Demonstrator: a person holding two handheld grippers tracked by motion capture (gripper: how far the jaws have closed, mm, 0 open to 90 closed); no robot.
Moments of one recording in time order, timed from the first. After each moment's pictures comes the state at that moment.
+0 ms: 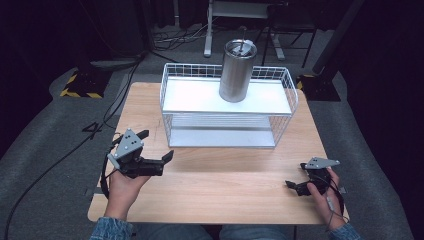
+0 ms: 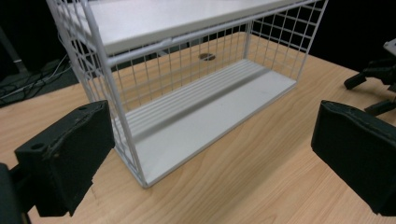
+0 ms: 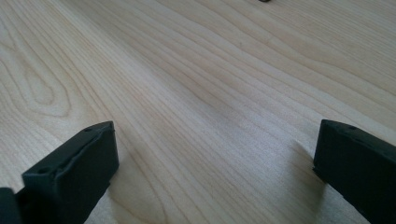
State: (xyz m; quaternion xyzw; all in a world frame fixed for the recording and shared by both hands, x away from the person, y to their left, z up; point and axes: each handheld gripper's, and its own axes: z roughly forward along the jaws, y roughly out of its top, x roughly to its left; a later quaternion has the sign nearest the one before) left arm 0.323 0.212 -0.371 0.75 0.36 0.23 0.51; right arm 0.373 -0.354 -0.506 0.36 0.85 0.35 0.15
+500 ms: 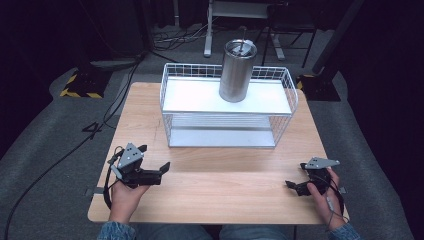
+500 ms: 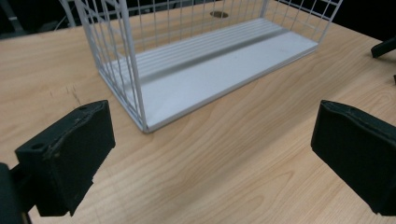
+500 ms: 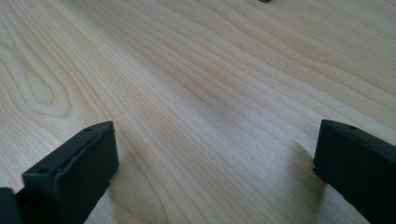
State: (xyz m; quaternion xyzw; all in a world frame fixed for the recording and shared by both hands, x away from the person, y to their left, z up) left arm 0.324 0.223 -0.431 0.75 0.41 0.21 0.48; right arm 0.373 -0.354 -0.506 0.36 0.85 0.35 0.15
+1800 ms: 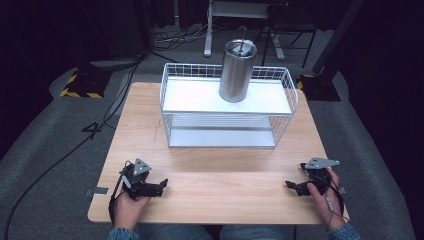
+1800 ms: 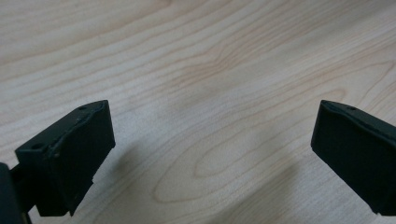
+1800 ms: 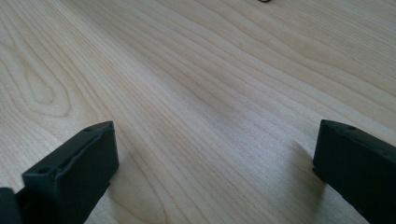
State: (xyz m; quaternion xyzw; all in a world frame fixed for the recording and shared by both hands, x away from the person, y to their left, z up) left arm 0.328 0.224 -0.505 0.80 0.47 0.17 0.34; right arm 0.373 -0.354 -0.506 0.36 0.85 0.35 0.15
